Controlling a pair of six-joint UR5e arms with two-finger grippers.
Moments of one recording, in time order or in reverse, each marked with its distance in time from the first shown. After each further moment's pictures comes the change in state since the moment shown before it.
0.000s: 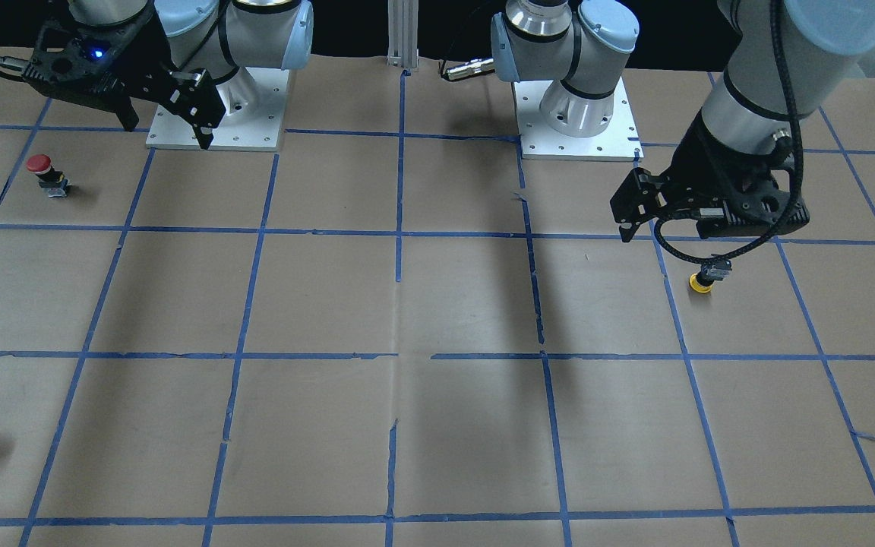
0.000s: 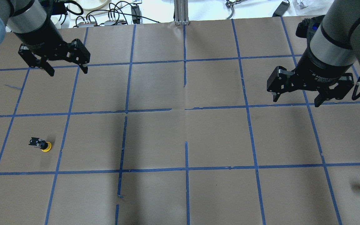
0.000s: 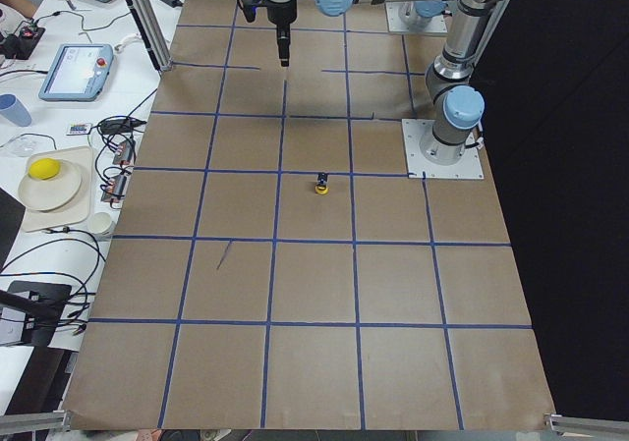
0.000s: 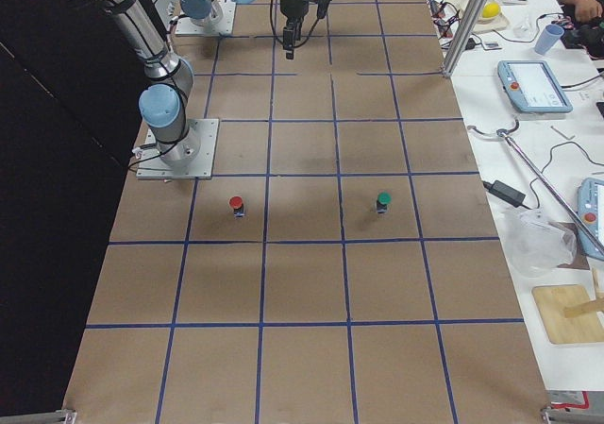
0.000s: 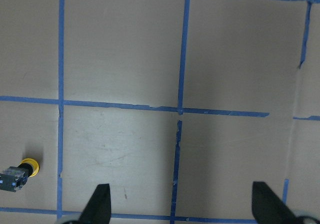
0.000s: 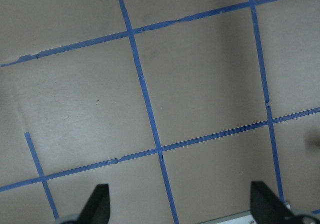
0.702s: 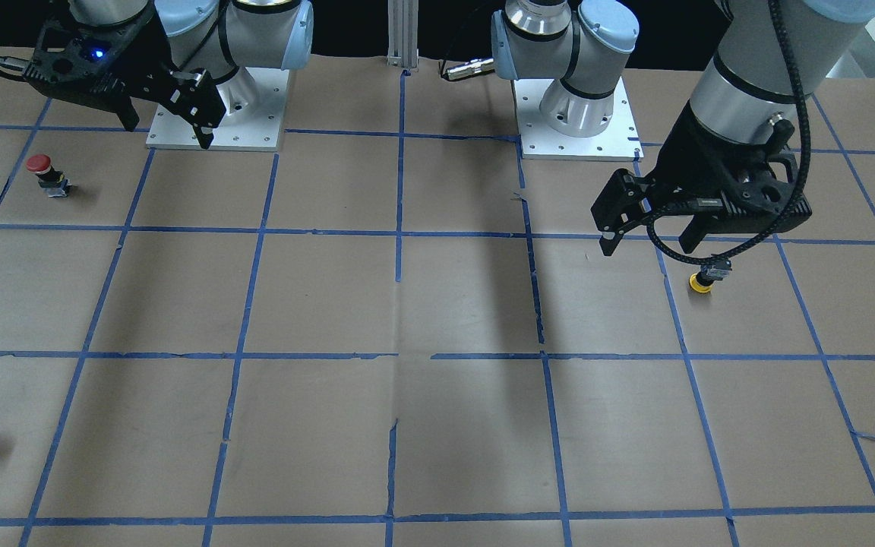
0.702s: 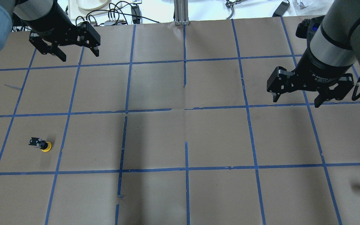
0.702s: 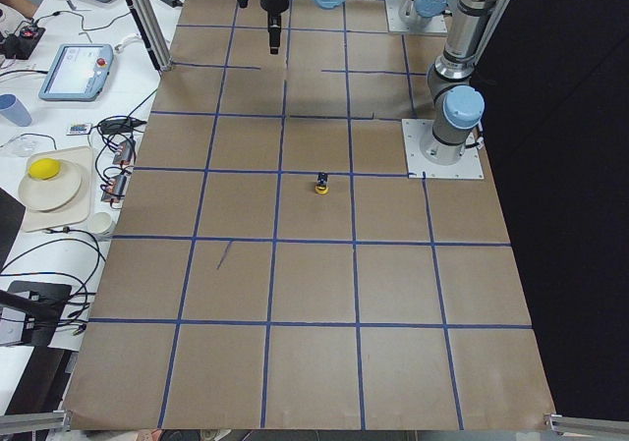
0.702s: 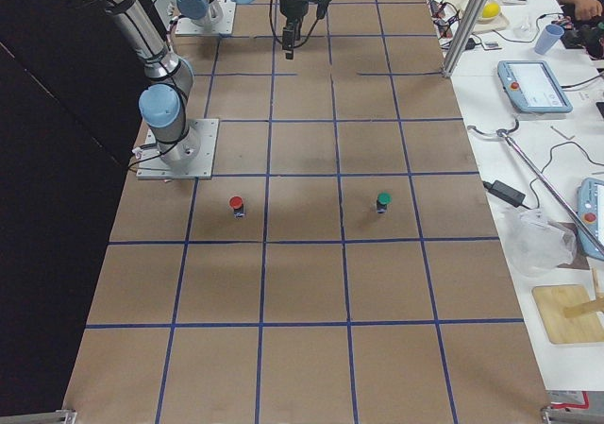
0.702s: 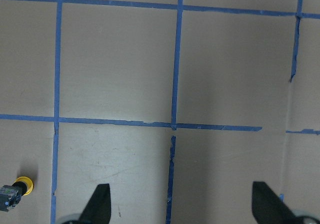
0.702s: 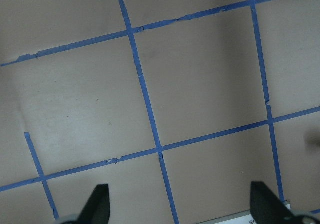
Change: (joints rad) left arm -0.071 -0.020 0.083 0.081 -0.108 -0.143; right arm 0.000 -0.001 0.000 0.002 -0.001 0.001
